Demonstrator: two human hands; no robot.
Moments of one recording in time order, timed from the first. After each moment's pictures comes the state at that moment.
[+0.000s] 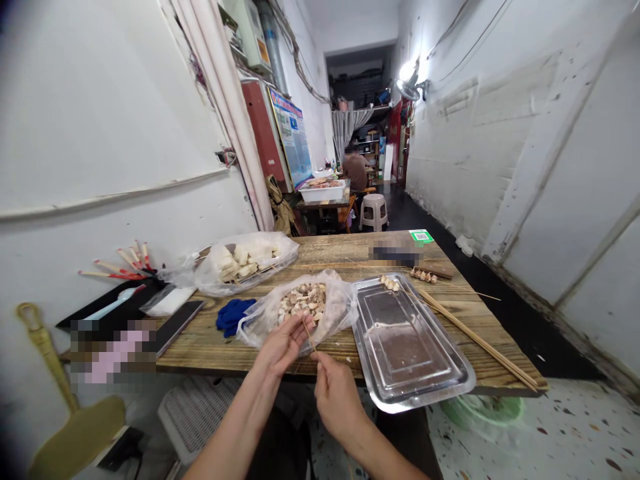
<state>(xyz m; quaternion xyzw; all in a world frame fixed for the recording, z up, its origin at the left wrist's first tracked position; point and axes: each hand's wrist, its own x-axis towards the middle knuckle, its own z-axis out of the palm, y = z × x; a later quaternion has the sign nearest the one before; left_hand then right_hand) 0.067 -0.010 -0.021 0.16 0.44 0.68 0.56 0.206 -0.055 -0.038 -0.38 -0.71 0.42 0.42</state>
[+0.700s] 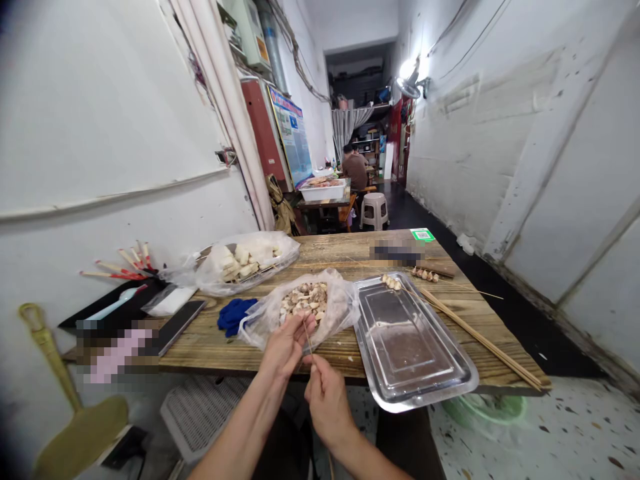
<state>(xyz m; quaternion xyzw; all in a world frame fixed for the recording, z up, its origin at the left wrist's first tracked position) 0.078 -0.013 -0.016 0.15 0.46 0.71 0.51 0.178 -0.064 -0.061 -0.34 -0.60 0.54 0.47</state>
